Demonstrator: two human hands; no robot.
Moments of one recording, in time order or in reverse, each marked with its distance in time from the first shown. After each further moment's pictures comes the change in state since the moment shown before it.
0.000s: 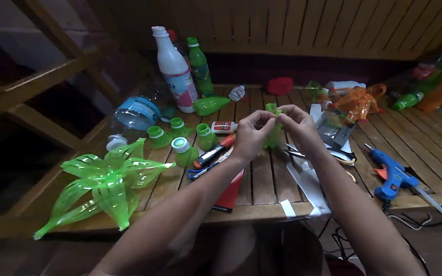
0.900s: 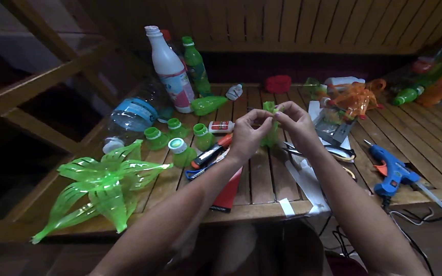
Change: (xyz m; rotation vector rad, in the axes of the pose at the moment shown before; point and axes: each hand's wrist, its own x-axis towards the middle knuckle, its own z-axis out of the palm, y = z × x) left_hand 0.000 -0.004 0.000 0.009 -0.008 0.031; right_hand 0.001 0.000 0.003 0.006 0.010 -0.036
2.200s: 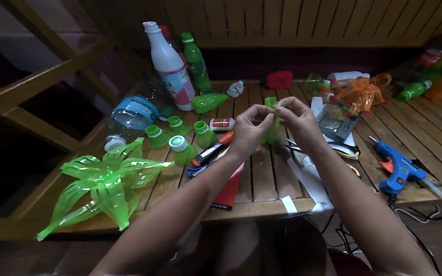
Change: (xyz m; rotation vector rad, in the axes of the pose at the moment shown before) left_hand 0.004 -0.005 -0.001 -0.070 -0.011 0.028; right_hand 0.000 -0.002 0.002 0.022 0.010 0.024
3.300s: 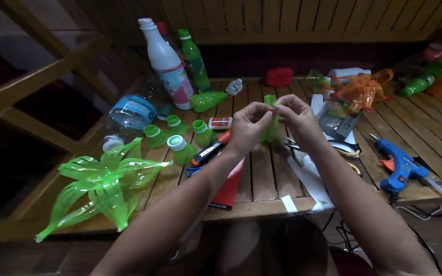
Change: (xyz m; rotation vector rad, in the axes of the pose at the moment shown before) left_hand 0.003 -0.001 -0.003 0.010 -0.021 0.022; right_hand 0.000 -0.002 0.001 0.020 0.001 0.014
